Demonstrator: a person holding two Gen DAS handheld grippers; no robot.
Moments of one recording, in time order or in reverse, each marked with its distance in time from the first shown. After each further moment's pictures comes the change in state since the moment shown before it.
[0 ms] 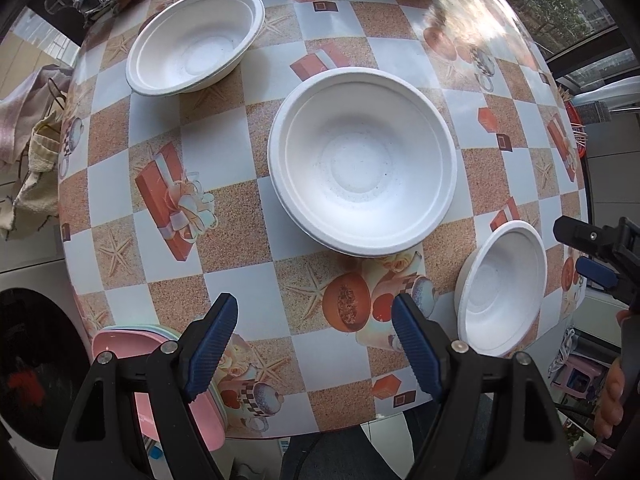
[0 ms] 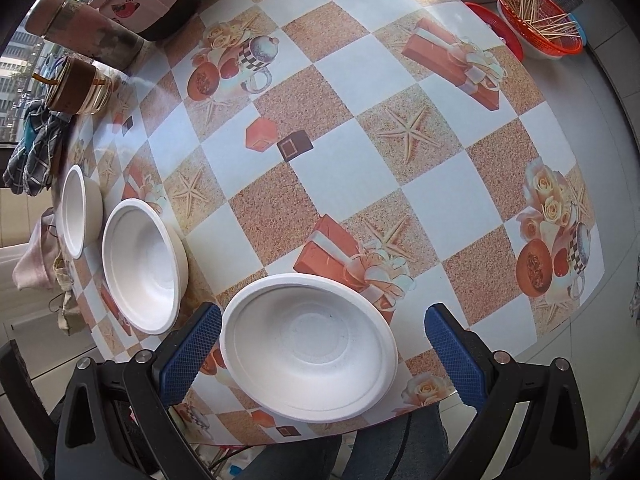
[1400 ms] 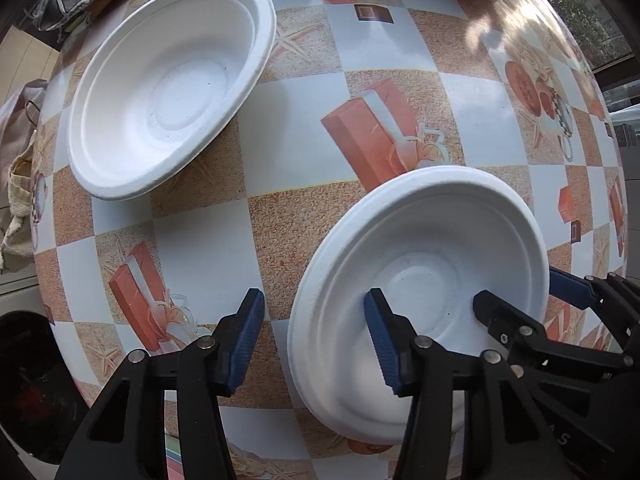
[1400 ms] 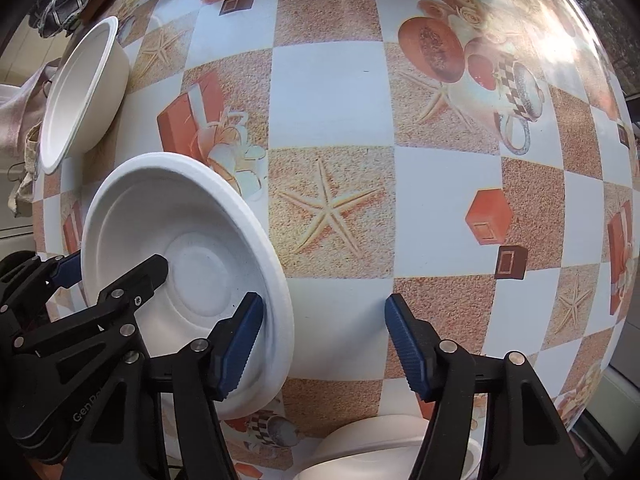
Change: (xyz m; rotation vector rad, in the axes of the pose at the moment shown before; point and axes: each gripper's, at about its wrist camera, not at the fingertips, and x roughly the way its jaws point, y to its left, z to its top) left arm 0.078 0.025 0.099 -0.030 0.002 0.054; right arm 0.109 0.169 0.032 -0.519 0.076 -0.140
